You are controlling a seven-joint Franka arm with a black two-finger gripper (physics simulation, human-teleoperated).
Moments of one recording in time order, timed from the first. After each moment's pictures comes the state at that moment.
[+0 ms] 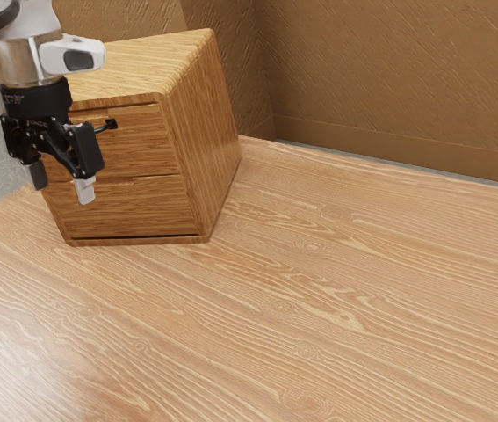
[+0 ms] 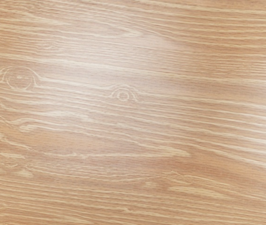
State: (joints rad) arm 0.03 -0.04 0.15 -1.29 0.07 1.13 0.09
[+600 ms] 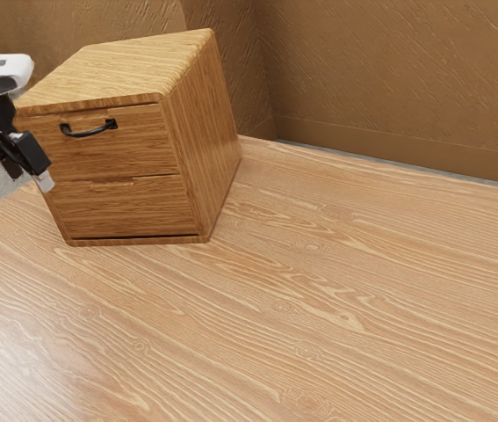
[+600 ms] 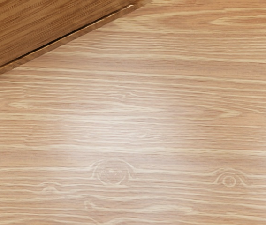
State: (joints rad) arm 0.20 -0.07 0.32 -1.50 -0.02 1.57 0.52
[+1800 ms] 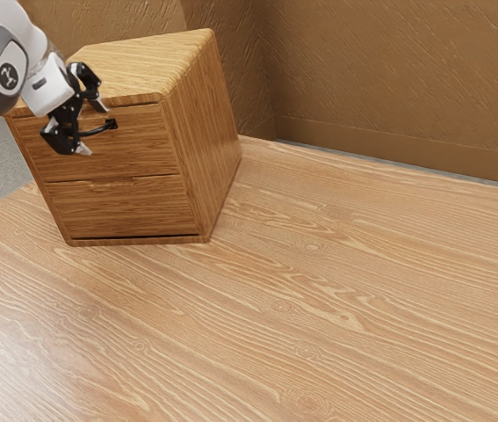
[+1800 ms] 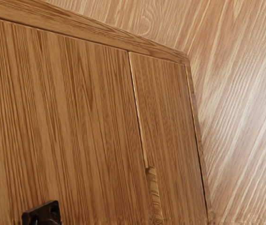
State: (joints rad) arm 0.41 0.11 0.04 -1.43 0.01 2.05 1.68
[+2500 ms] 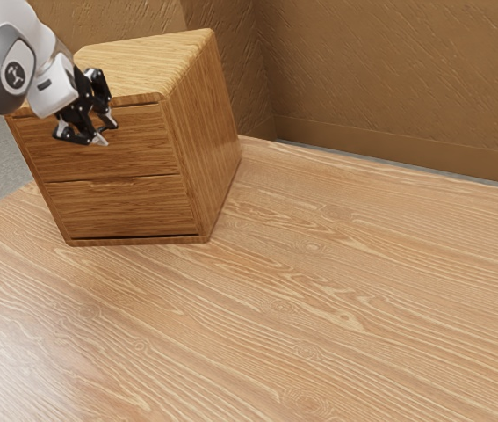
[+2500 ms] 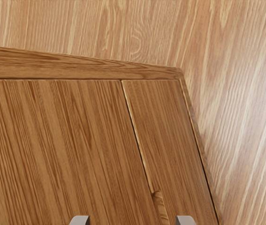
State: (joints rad) arm 0.41 0.11 0.02 -1.43 0.00 2.05 1.78
